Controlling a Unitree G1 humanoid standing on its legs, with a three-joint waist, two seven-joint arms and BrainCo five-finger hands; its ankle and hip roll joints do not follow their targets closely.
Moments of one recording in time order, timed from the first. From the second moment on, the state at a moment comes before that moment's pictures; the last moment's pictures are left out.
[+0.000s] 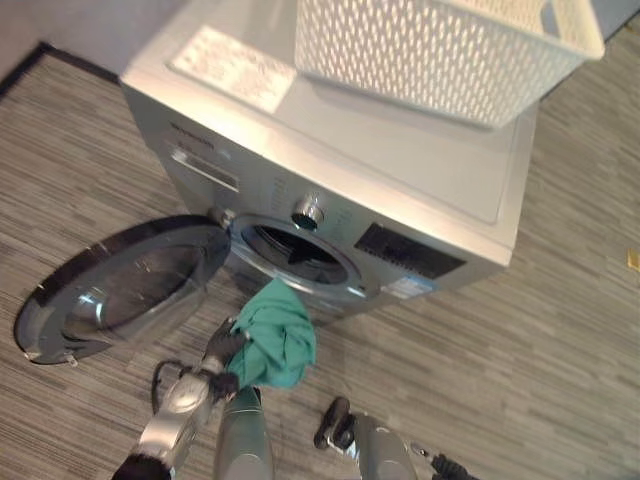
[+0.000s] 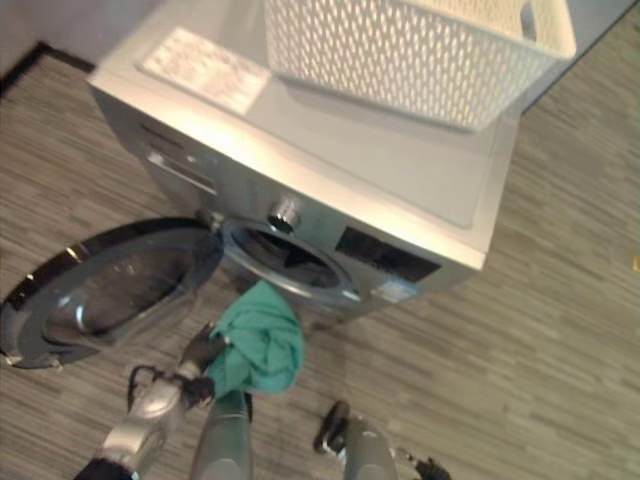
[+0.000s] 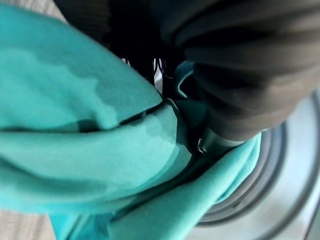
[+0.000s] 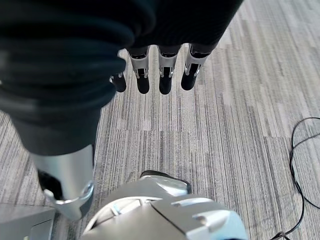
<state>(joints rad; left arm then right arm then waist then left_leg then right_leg) -0.12 0.43 -0.32 0.36 -0.50 -0.11 0.03 -0.06 -0.15 0.08 1.29 0.46 -0.03 -0.09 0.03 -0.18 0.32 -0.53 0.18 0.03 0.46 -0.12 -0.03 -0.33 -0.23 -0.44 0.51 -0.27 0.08</state>
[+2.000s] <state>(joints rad) -1.41 0.38 -0.79 1.23 0.10 0.08 0.29 -0.18 -0.35 0.18 0.74 0.68 -0.15 -0.16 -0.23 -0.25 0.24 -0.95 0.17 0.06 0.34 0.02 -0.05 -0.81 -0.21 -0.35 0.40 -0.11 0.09</state>
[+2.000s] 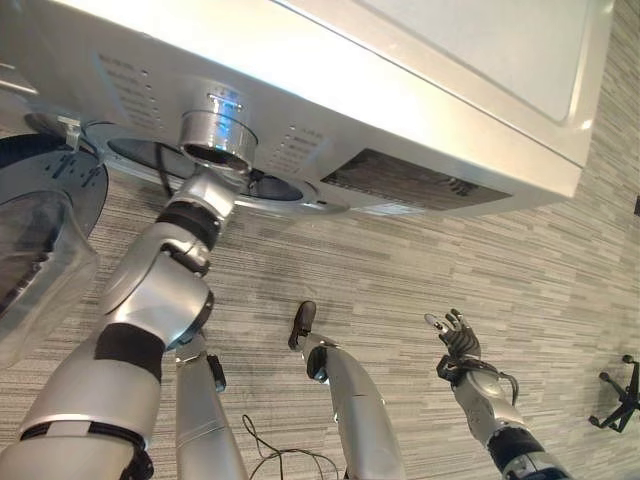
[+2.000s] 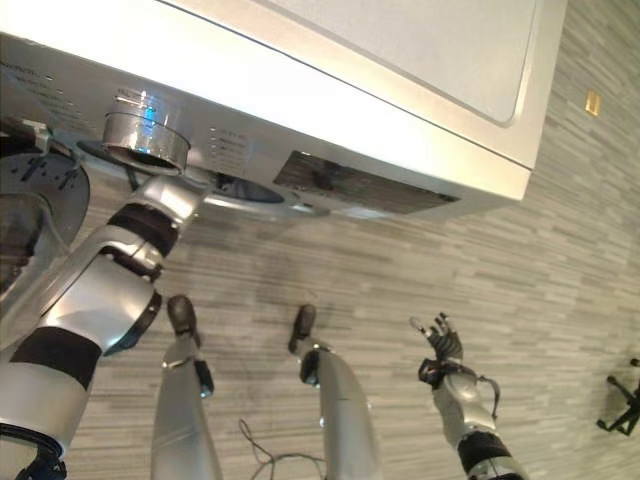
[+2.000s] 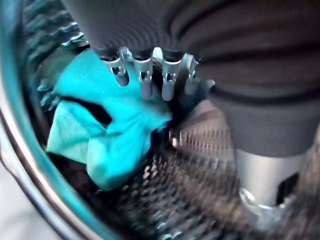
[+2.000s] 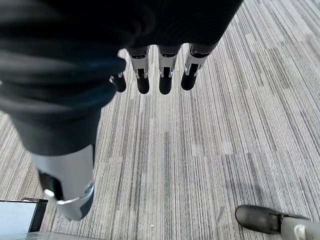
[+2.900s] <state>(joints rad) -0.20 0.40 -0.48 0.77 0.25 0.07 0.13 -0.12 -0.32 0.07 1.02 0.49 -0.06 -0.08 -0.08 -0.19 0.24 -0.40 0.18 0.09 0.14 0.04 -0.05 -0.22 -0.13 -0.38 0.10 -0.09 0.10</state>
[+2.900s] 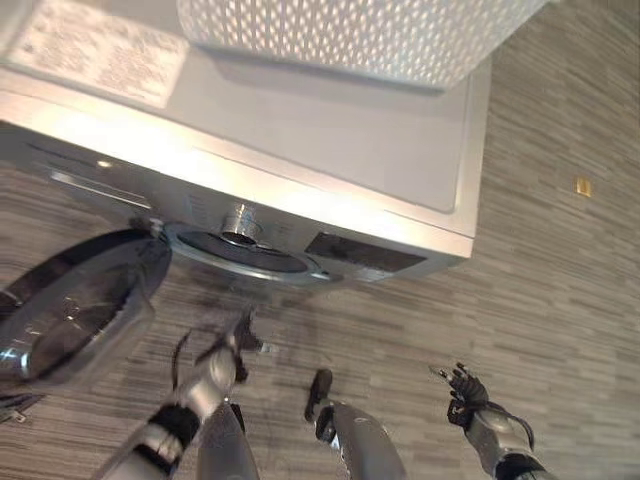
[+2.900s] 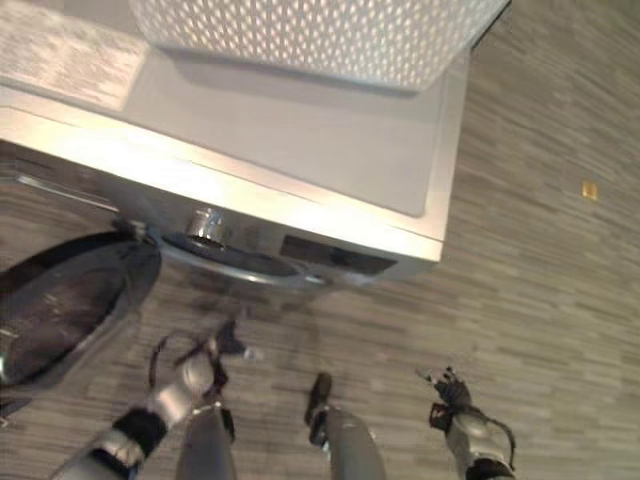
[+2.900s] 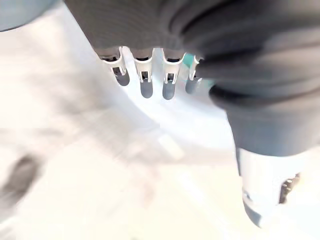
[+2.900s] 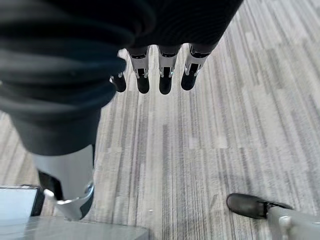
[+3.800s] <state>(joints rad) -0.06 0.42 -0.38 0.31 0.17 0.01 0.07 -0.06 -0.31 -0.06 1.28 0.48 0.02 -0.06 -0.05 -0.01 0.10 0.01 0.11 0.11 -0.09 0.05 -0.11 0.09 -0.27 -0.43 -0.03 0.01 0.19</state>
